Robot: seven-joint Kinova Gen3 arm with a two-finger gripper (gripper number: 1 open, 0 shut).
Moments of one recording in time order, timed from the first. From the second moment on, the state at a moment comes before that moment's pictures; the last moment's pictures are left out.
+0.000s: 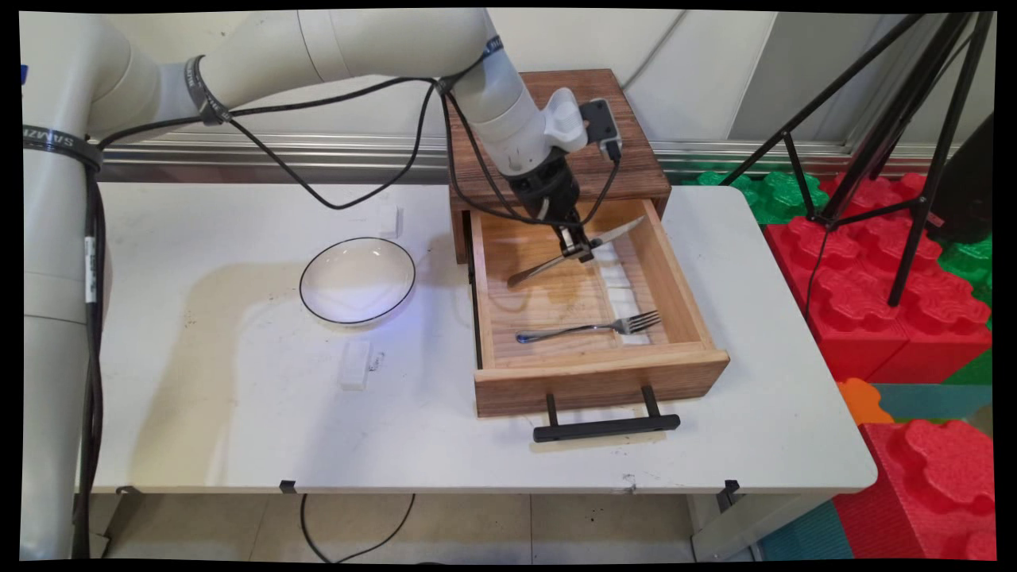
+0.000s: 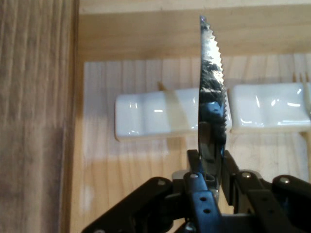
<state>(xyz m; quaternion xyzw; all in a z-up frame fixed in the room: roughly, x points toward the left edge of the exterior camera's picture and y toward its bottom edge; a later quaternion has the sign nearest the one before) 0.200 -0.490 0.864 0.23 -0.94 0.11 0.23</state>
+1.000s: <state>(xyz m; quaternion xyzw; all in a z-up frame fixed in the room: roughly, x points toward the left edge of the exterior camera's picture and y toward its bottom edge) 0.195 -0.498 0.826 0.24 -0.94 0.11 0.23</state>
